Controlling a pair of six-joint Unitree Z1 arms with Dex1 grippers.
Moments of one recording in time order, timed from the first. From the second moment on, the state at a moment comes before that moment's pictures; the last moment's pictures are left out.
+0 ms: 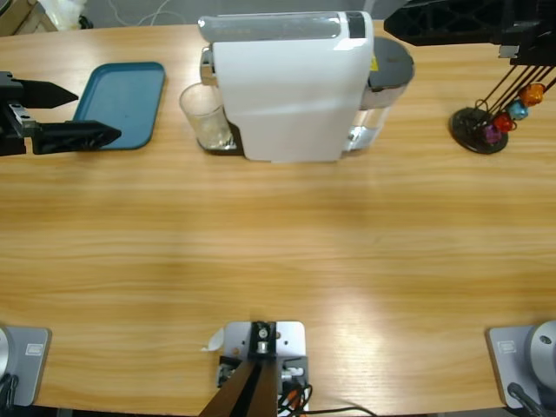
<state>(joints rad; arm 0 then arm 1) -0.59 1.22 -0.80 0.27 -0.11 0.07 0.80 1.22 -1.03 0.34 -0.07 0.25</state>
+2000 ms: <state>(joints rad) -0.60 1.17 -0.80 0.27 -0.12 0.08 0.84 1.15 -0.95 0.43 -0.02 0.16</state>
